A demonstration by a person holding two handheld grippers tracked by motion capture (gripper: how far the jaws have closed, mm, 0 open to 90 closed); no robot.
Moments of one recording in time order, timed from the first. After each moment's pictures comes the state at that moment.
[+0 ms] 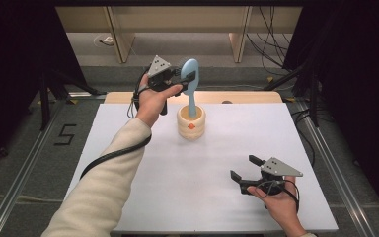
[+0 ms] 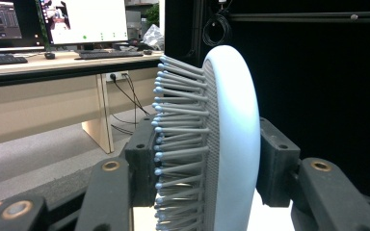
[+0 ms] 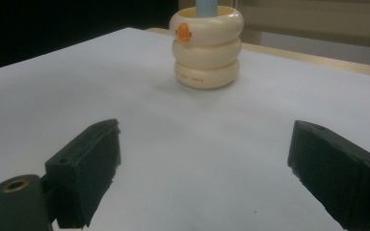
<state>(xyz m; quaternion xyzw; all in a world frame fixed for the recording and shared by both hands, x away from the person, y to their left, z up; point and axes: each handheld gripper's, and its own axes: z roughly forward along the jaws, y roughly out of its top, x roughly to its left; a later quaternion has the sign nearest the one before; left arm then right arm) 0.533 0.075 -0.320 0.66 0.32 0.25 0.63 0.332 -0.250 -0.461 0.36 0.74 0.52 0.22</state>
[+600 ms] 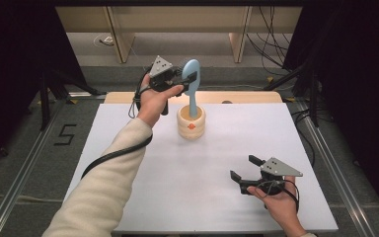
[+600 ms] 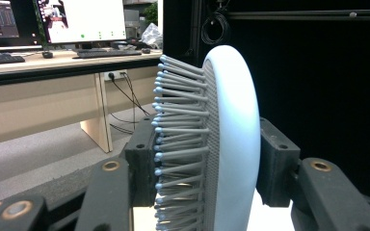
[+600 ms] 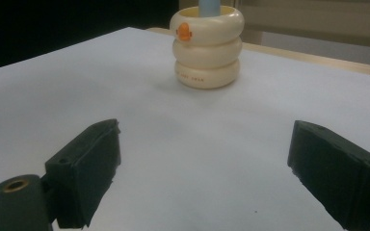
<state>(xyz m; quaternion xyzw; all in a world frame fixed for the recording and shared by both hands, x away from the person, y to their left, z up) 0.534 0.072 -0.321 0.66 0.31 0.24 0.63 0.332 -0.250 -0.462 0.36 0.74 0.52 0.22</state>
